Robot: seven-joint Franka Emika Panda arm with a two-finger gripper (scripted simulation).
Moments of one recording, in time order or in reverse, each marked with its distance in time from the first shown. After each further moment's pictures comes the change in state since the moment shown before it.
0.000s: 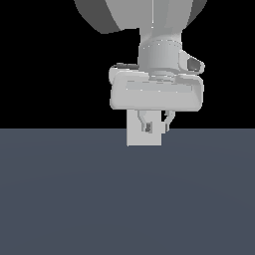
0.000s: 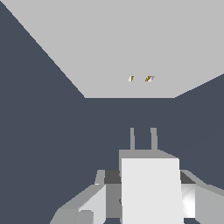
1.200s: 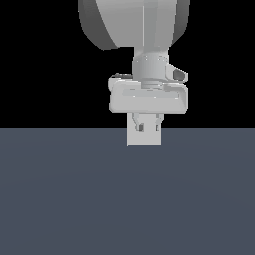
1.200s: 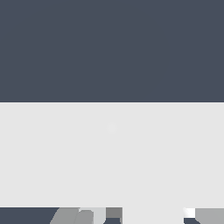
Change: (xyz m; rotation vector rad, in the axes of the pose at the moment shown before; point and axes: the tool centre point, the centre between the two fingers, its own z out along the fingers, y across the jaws) arm 0.048 0.000 0.007 0.000 0.000 0.000
